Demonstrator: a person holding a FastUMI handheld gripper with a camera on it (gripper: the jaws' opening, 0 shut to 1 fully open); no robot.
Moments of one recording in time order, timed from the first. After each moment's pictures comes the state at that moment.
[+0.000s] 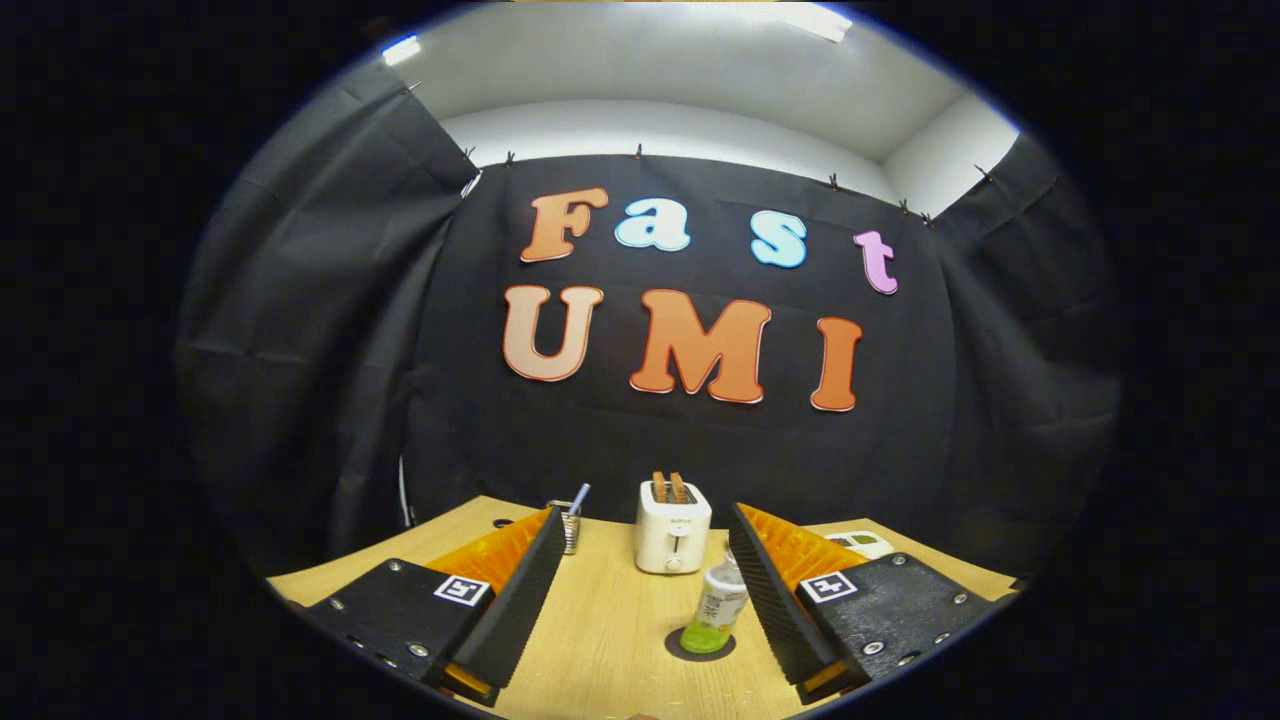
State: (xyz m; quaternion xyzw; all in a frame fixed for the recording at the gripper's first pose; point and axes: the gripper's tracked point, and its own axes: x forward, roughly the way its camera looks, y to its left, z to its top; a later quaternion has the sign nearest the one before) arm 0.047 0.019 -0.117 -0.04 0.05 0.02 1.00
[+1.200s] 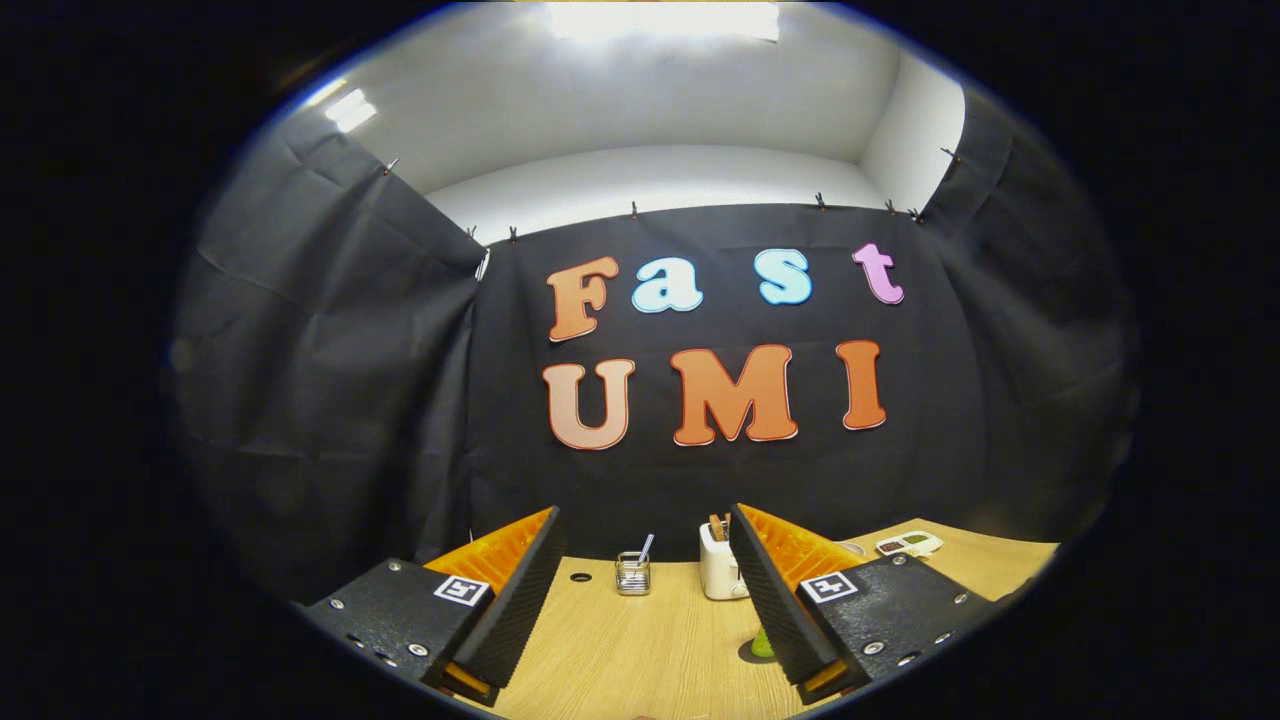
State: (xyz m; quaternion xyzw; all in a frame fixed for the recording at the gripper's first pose) arm 0.005 0.035 -0.051 0.04 -0.02 0.05 1.00
